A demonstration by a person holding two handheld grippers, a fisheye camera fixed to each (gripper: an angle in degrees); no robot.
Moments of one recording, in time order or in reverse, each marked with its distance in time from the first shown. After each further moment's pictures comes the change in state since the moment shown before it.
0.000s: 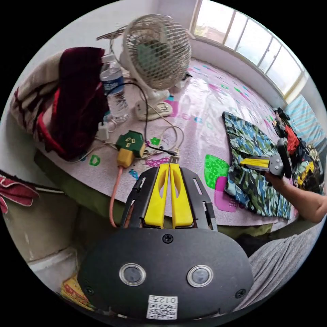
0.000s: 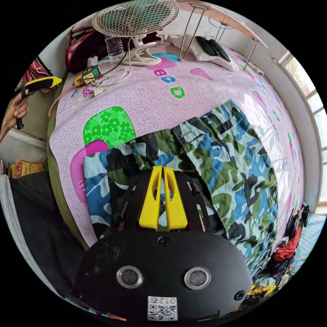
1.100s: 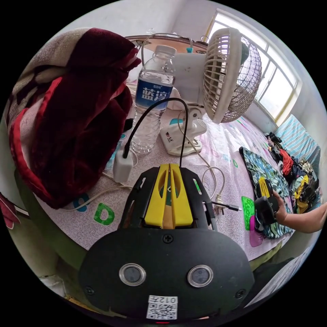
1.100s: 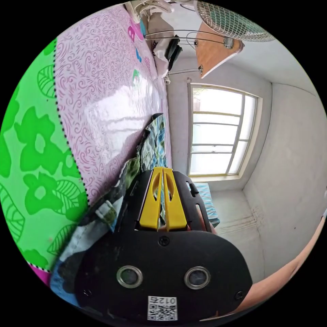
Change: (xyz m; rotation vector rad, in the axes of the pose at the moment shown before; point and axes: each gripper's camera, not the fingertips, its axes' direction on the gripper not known) left arm -0.101 -0.031 -0.003 0.268 0.151 0.036; right arm -0.125 0.275 0.121 -0.234 1.335 0.009
